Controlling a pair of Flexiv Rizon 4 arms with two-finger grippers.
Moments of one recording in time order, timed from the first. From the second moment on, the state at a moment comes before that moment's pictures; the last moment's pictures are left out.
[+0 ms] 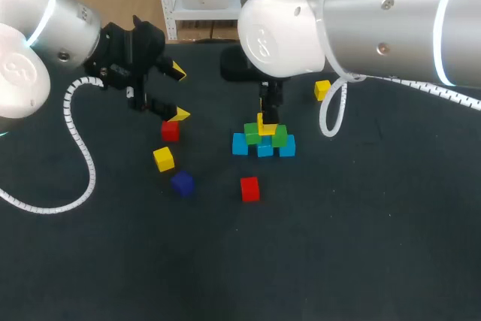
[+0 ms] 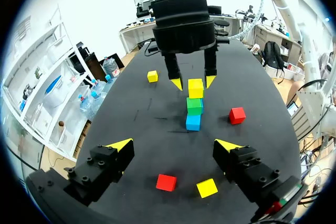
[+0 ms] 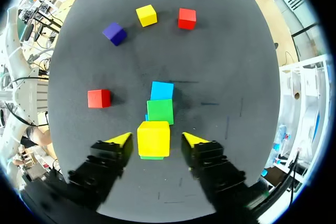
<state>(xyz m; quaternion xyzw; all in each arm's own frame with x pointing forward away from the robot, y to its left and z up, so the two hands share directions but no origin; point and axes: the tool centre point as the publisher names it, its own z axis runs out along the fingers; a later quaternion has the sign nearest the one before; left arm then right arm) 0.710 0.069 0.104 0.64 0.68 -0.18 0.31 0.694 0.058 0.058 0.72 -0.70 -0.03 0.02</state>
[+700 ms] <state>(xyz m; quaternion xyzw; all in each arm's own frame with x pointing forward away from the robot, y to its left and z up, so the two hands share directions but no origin) 0.710 0.069 0.104 0.64 0.68 -0.18 0.31 0.725 0.010 0.081 0.67 -0.74 -0.08 -0.04</state>
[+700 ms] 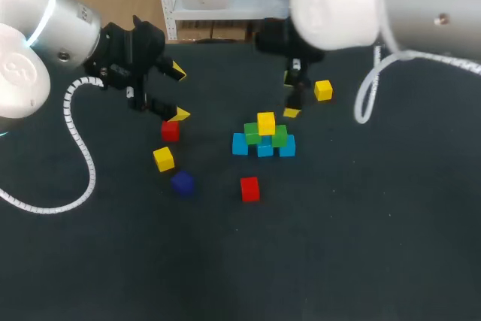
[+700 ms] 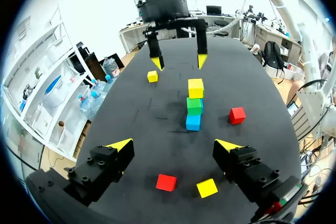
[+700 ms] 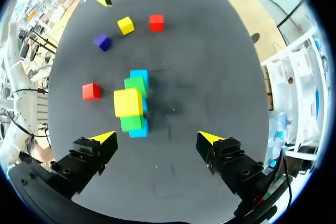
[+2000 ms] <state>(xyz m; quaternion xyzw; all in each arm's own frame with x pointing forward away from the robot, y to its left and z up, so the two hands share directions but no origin) 0.710 0.069 0.104 0.64 0.68 -0.18 0.31 0.775 -0.111 0.071 0.57 -0.81 -0.14 -0.05</state>
